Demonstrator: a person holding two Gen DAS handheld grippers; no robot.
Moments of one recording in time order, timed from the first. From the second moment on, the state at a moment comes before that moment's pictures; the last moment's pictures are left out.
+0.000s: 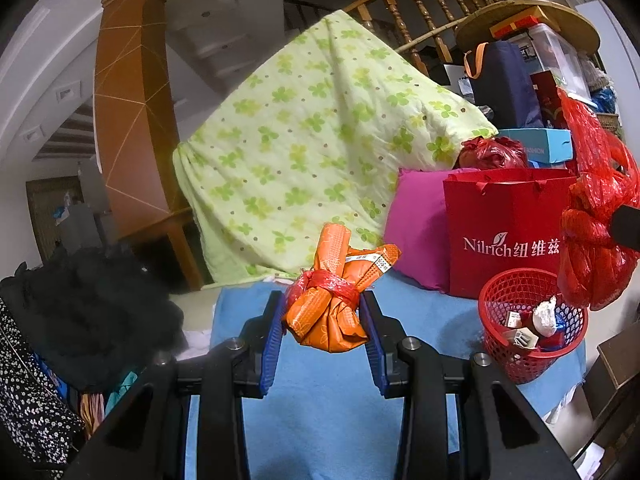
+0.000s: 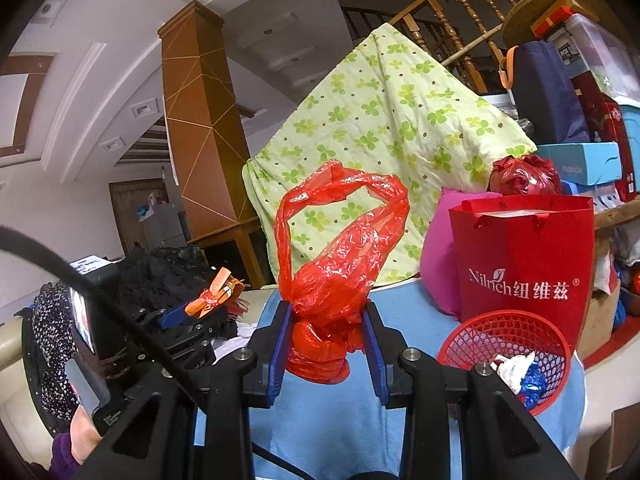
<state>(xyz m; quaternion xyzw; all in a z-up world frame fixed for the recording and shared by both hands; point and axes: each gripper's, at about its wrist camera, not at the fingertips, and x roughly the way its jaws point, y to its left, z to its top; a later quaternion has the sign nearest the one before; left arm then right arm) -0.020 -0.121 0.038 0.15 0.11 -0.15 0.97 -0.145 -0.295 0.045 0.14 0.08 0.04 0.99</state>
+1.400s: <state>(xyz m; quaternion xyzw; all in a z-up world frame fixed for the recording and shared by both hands) -0.018 -0.150 0.025 0.18 0.14 -0.19 0.96 -0.150 -0.321 0.035 0.17 0.09 0.02 0.98</state>
